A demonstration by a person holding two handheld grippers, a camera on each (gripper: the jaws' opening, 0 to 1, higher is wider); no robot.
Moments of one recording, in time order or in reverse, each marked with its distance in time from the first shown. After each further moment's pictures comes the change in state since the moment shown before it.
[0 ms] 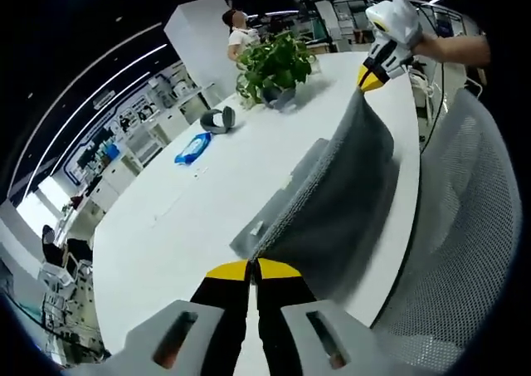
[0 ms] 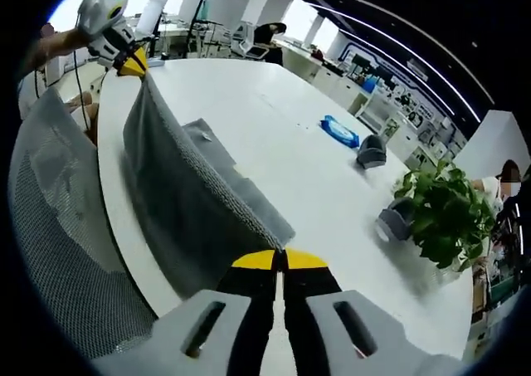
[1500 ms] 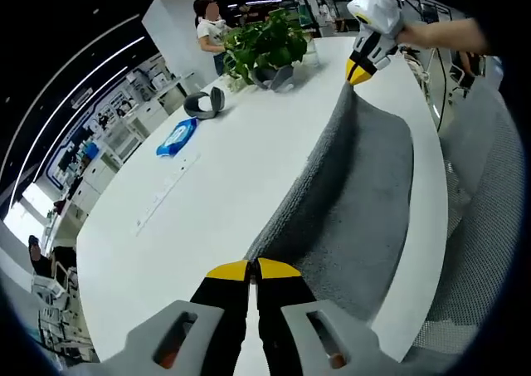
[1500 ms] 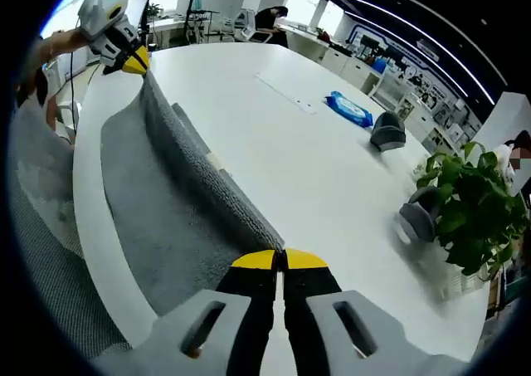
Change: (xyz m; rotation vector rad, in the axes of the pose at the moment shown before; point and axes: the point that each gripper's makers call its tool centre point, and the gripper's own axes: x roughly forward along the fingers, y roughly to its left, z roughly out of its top) left arm 0.091 0.040 -0.013 -0.014 0.071 -0.082; right arm 0.090 -0.033 -0.013 0.047 0.075 0.095
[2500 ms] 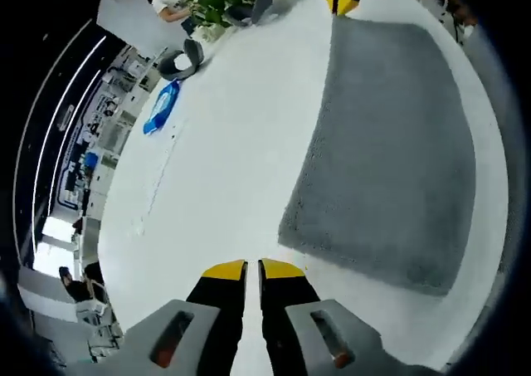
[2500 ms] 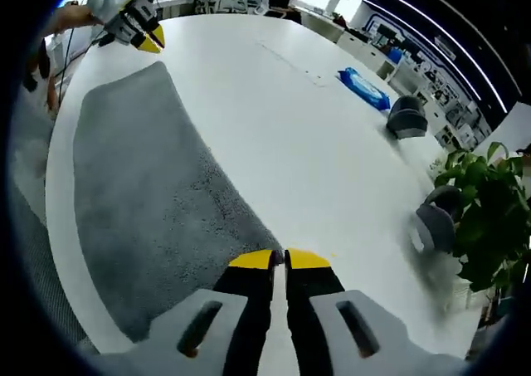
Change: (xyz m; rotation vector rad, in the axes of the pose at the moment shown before) left arm 0.058 0.029 -0.028 0.152 0.148 0.061; right arm 0.043 -0.036 -0.019 -0.039 0.068 -0.074
